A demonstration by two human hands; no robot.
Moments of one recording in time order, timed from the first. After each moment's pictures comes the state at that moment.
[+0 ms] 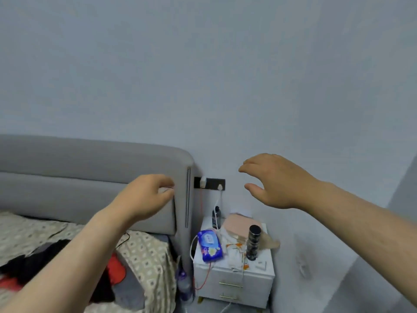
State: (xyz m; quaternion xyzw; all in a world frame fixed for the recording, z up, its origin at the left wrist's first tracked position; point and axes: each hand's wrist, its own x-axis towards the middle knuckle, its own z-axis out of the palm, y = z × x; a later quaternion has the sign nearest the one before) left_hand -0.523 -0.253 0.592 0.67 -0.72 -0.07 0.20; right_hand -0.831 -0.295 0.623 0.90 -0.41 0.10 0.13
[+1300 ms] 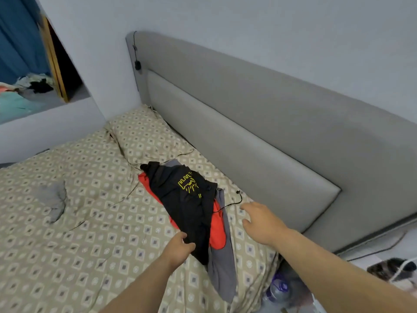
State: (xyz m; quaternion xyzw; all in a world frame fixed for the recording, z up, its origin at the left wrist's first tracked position) left_hand -0.193 -0.319 0.200 0.85 -0.12 -0.40 0.33; right_hand -0.328 -0.542 0.263 0.93 -0.25 -0.07 -0.26
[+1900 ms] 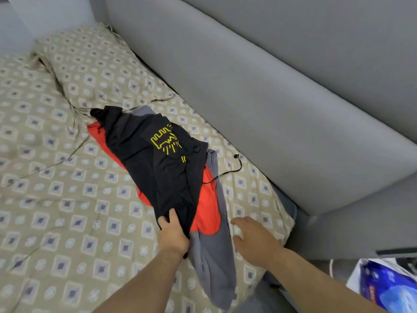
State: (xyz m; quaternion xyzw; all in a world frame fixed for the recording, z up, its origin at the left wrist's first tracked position) left_hand -0.134 -0.393 -0.095 0.91 -0.15 -0.31 0.22; right_hand -0.287 -0.548 0.008 0.87 -0.31 -0.21 -0.31
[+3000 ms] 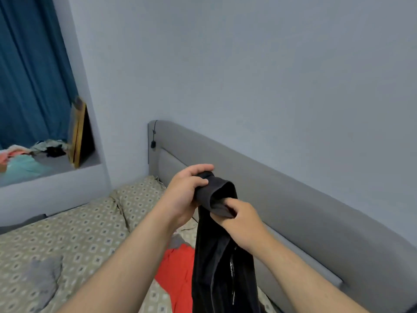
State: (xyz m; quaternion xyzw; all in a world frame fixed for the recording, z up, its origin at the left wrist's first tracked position) left_hand -0.100 -0.342 0.594 0.53 -0.23 -0.30 0.76; right_hand -0.216 -0.443 0.542 0.83 -0.15 0.24 -0.48
